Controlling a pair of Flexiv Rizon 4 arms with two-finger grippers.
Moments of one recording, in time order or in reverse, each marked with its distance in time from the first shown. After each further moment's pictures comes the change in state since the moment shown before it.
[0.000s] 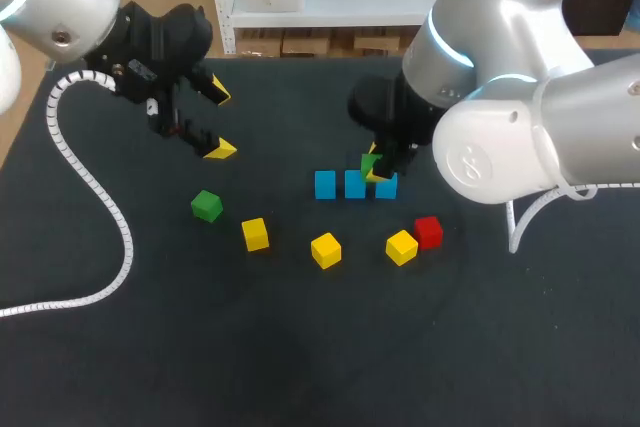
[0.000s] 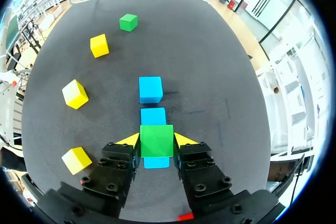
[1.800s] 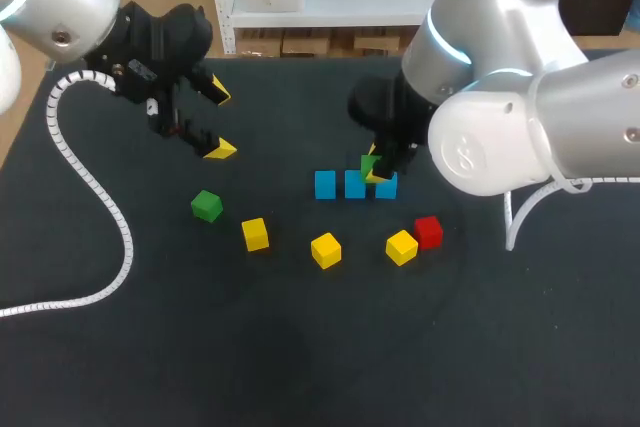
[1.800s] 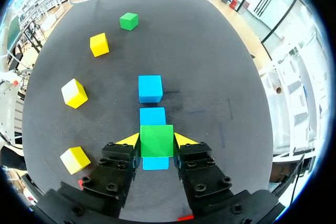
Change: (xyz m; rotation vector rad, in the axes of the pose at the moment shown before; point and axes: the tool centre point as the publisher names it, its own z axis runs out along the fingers) left arm 0.000 0.000 0.000 0.000 0.000 0.000; right arm 0.001 -0.001 0.004 -0.022 0.000 -0.002
